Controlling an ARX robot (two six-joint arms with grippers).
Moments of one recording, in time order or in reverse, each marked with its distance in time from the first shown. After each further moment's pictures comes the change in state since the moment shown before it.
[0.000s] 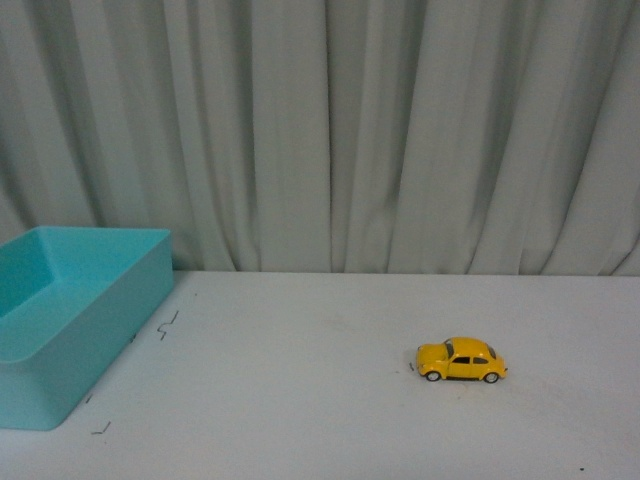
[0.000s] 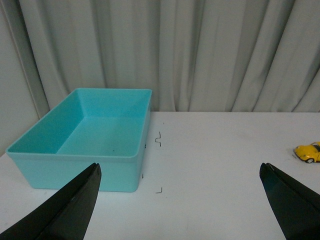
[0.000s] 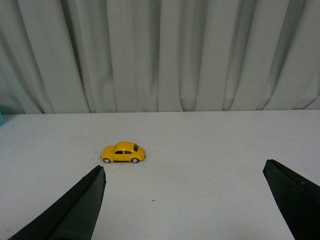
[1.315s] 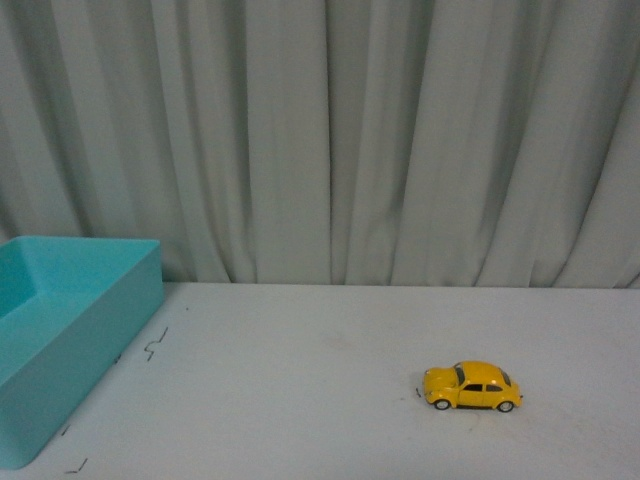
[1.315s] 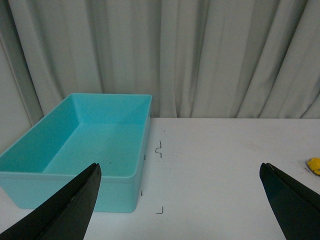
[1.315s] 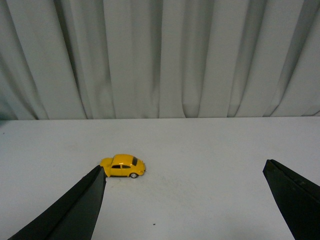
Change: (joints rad) left arm 0.000 0.000 0.000 0.000 0.000 0.000; right arm 0.000 0.000 0.000 0.000 0.000 0.000
